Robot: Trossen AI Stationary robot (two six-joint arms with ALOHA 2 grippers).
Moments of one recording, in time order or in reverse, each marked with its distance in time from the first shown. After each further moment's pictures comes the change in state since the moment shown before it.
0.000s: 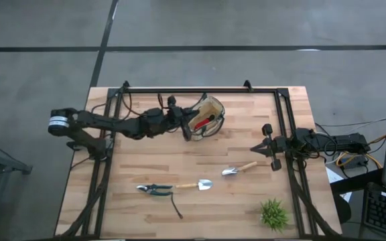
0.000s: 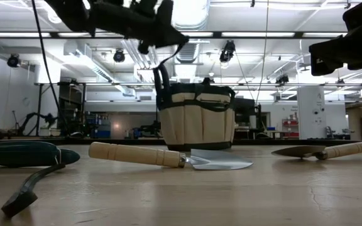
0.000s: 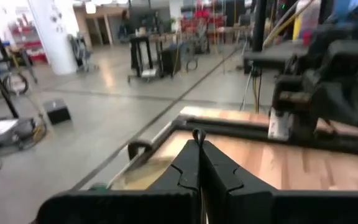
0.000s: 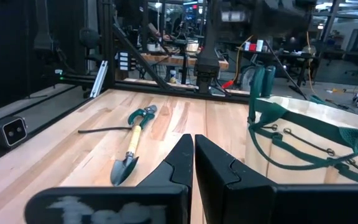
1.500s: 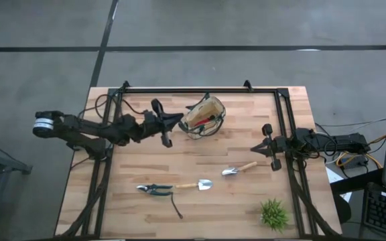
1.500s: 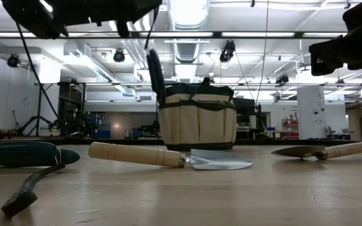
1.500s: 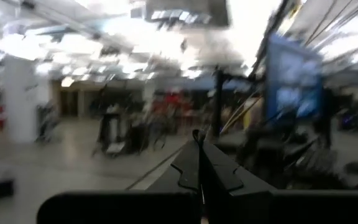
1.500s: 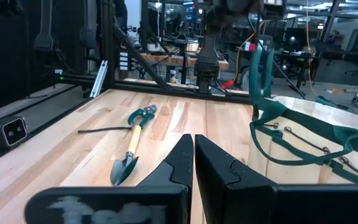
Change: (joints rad) left arm -0.058 -0.199 -0.276 0.404 0.072 -0.007; right arm 0.000 0.000 0.000 0.000 0.000 0.000
